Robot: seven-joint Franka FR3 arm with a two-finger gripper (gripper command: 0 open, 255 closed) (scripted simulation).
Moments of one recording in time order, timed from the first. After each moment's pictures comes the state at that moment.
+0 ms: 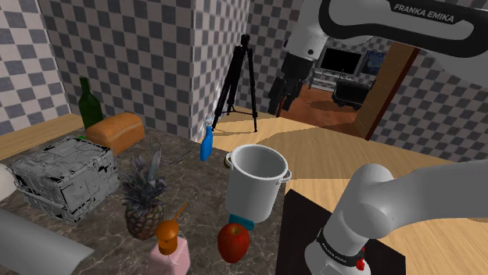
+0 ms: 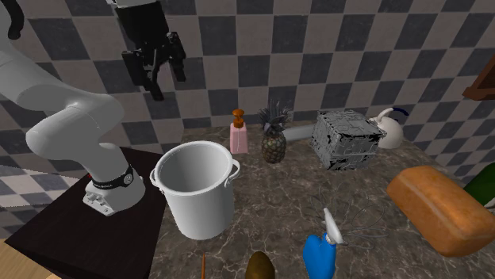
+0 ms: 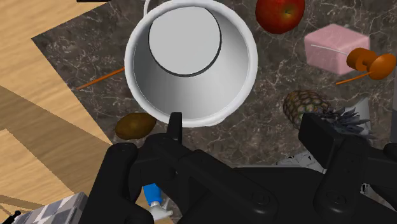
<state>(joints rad) 0.00 -0.82 -0.02 -2.32 0.08 1.59 0.02</state>
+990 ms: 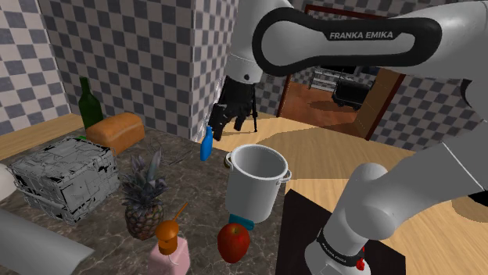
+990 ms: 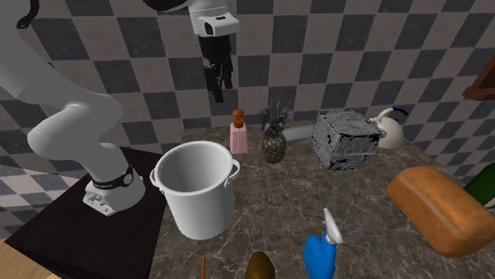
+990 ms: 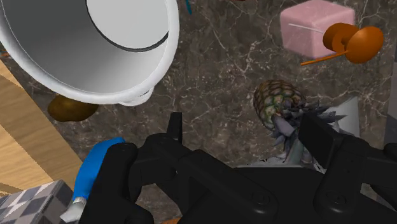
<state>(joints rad) 0.07 -0.55 0.25 -2.30 0.14 1.86 0.22</state>
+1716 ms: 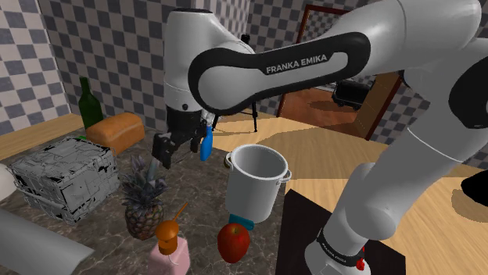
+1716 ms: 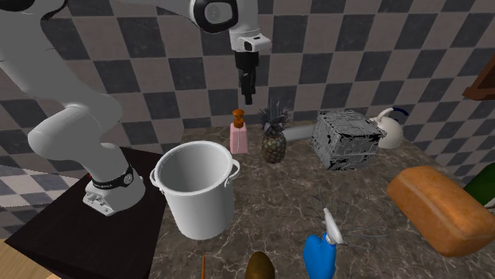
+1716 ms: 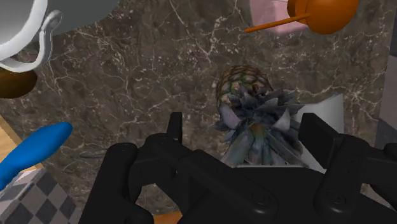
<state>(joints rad) 0.09 -0.21 0.46 -2.13 0.03 2.03 0.44</state>
